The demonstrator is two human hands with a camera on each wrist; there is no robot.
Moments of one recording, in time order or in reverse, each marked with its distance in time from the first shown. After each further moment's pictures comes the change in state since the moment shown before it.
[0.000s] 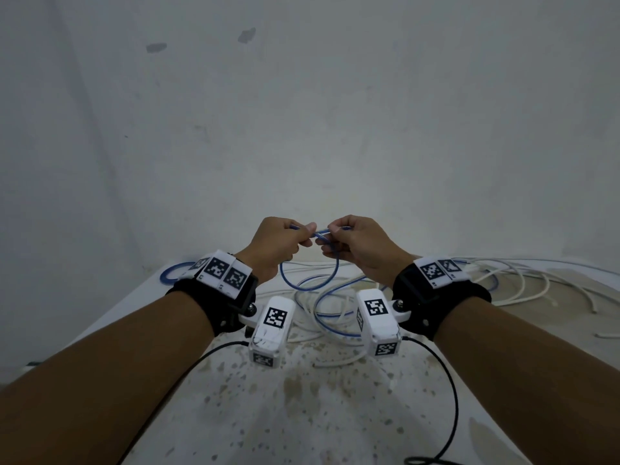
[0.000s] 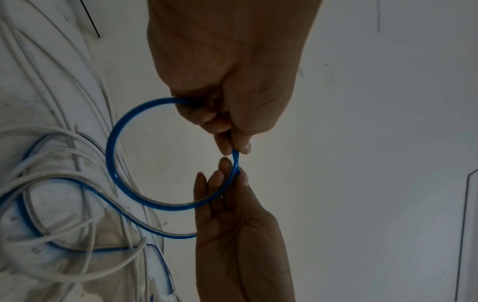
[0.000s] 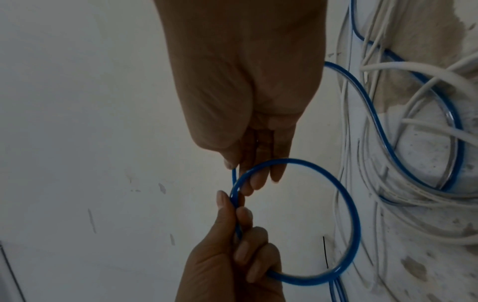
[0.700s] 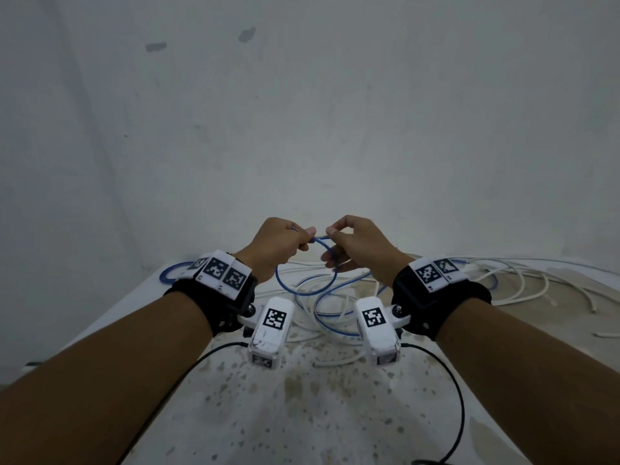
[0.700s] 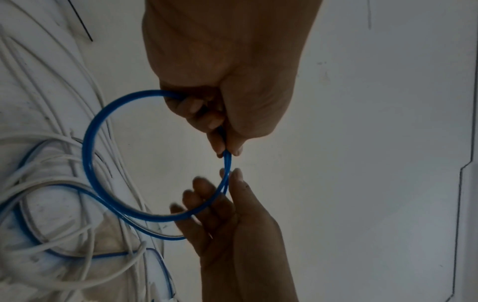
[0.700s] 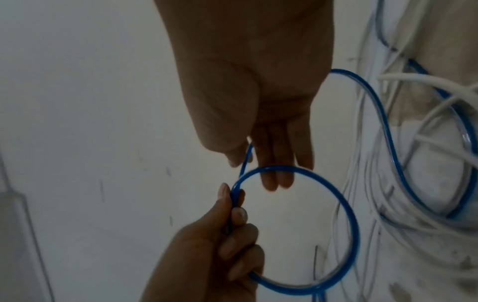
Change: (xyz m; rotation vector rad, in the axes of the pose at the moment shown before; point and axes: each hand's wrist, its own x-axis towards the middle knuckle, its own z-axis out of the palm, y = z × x) left_hand -0.007 0.007 -0.003 0.146 -0.038 -0.012; right_hand -0.006 -0.003 0.000 -0.310 0.062 0.055
